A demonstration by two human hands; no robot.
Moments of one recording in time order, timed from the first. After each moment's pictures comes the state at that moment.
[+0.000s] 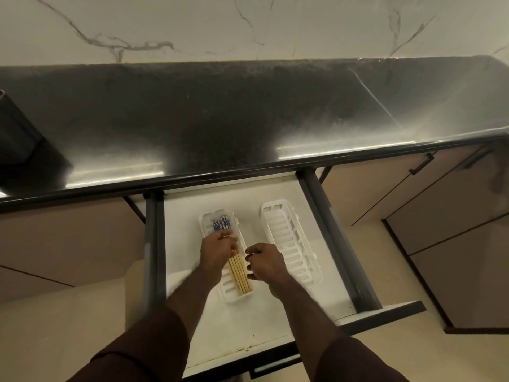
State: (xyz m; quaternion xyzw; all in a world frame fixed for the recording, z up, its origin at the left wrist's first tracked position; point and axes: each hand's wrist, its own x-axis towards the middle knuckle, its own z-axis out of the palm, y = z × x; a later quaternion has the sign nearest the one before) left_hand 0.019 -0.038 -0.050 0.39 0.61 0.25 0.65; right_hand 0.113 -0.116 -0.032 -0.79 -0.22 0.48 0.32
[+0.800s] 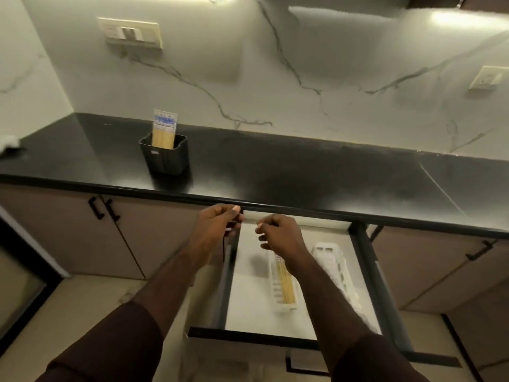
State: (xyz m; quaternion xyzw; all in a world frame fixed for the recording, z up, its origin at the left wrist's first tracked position) left_hand -0.168 -0.096 0.153 0.48 0.51 0.44 0.56; right_hand -0.014 -0.136 0.159 -0.68 -0.45 0.40 0.41
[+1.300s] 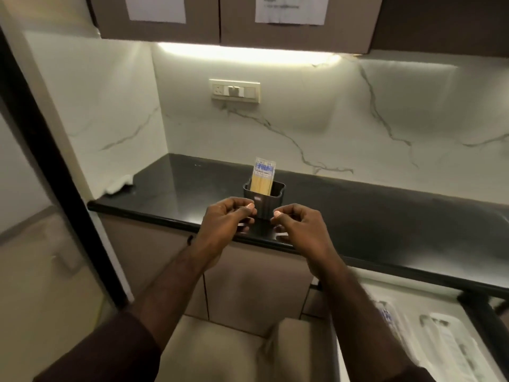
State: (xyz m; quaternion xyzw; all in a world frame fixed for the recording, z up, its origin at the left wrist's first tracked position) left_hand -0.455 -0.018 0.244 0.54 0.47 0.51 0.48; right_hand -0.280 -0.036 0.250 -0.56 -0.57 0.38 0.47
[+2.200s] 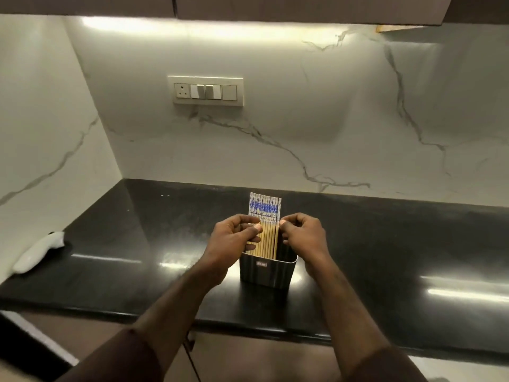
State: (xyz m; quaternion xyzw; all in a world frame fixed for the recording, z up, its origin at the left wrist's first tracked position) left_hand -0.451 0.308 0.200 0.55 0.45 0.43 0.56; right_hand -0.276 0.305 0.187 -0.67 -0.45 0.34 0.48
